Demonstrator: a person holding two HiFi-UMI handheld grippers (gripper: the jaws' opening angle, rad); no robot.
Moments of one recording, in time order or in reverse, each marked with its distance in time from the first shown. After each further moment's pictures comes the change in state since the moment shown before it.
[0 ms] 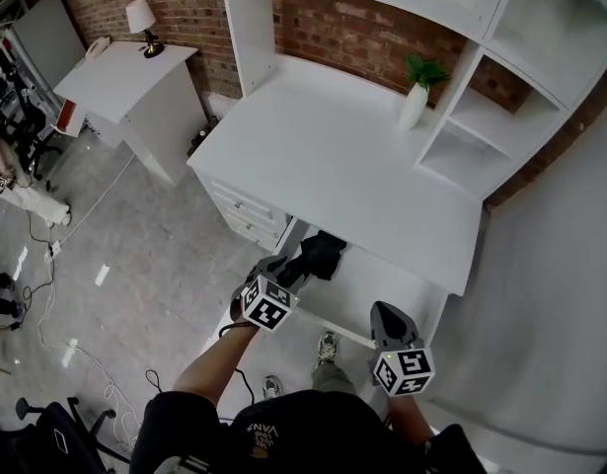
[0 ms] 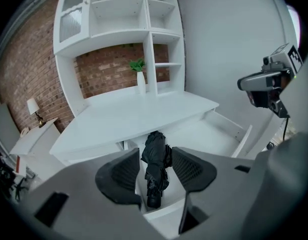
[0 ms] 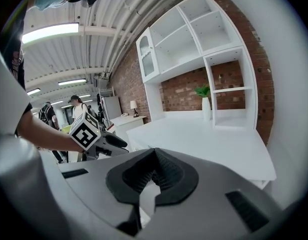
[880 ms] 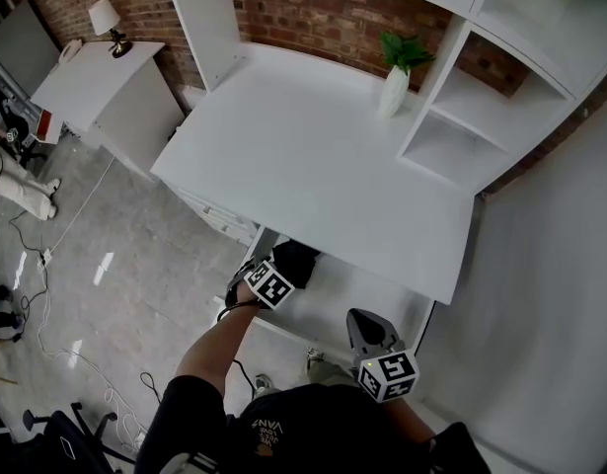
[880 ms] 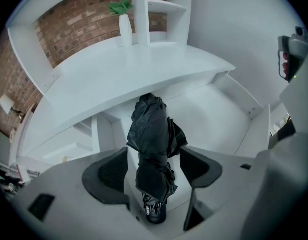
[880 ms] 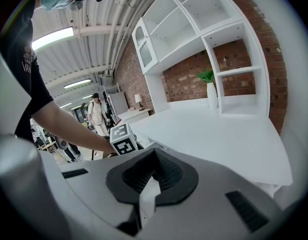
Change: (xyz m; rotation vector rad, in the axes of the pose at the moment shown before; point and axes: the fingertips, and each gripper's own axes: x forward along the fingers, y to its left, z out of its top) left arm 0.152 -0.009 -0.054 0.041 0.436 -0.122; right arm 0.040 -0.049 -0.021 0.037 0.099 0.125
